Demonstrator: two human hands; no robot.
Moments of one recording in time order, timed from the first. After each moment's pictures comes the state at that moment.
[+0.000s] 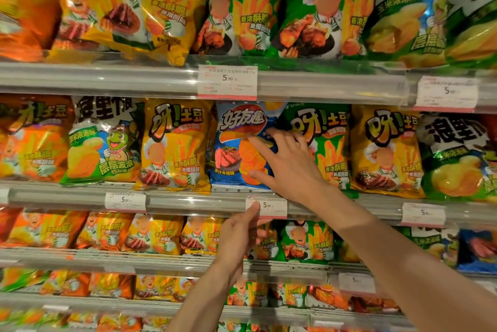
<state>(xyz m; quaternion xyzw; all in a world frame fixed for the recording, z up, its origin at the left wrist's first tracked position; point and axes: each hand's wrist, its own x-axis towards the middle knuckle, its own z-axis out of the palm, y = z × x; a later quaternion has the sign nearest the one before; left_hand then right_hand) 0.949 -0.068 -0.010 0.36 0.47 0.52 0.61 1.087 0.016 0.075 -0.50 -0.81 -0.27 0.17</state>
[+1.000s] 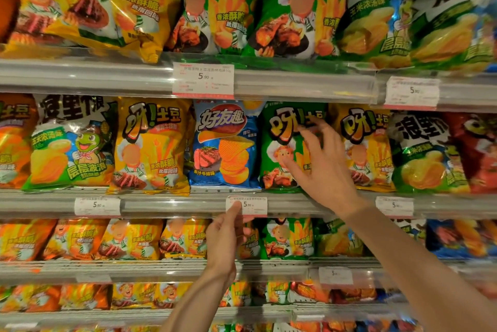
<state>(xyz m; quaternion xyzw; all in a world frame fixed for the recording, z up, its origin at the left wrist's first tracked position) 0.968 -0.063 -0.028 0.31 0.48 0.58 0.57 1.169 -0.016 0.073 -0.56 -0.72 -0.20 0.35</state>
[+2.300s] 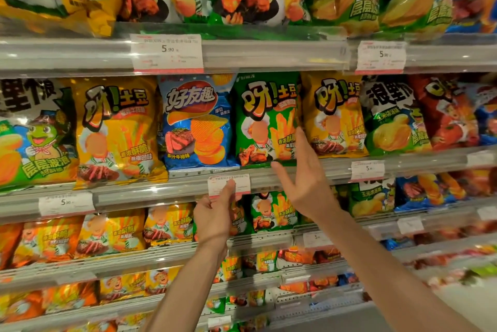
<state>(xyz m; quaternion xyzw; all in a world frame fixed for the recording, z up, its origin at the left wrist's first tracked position) 0.975 -0.047 -0.042 0.33 0.54 0.57 0.52 1.165 -0.057 0.006 -0.60 -0.69 -0.05 0.40</state>
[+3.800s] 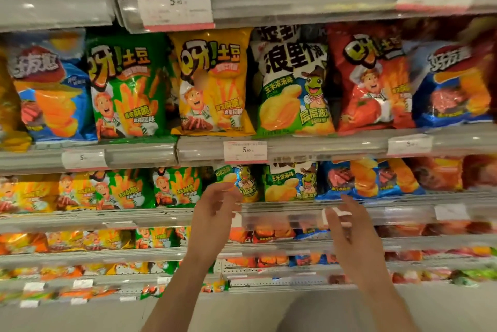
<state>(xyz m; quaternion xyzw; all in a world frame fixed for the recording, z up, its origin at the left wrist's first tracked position) 1.253 -0.139 -0.053 0.50 0.57 0.50 0.43 1.504 -0.194 -0.091 -0.73 -0.51 0.22 0.41</state>
